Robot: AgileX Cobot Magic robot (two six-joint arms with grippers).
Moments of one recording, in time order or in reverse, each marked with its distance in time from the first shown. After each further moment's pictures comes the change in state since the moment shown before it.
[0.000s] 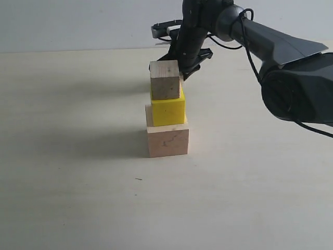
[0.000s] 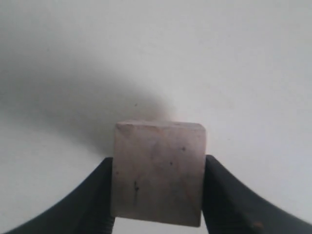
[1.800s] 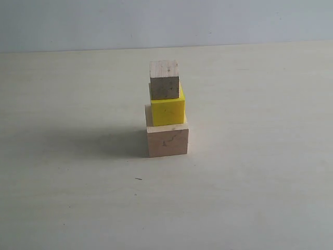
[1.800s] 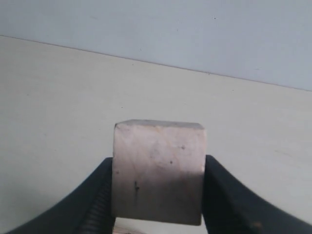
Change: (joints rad) left arm 0.000 -0.474 0.137 0.008 -0.177 0.085; right arm -0.008 -0.744 0.255 -0.032 0.064 0.201
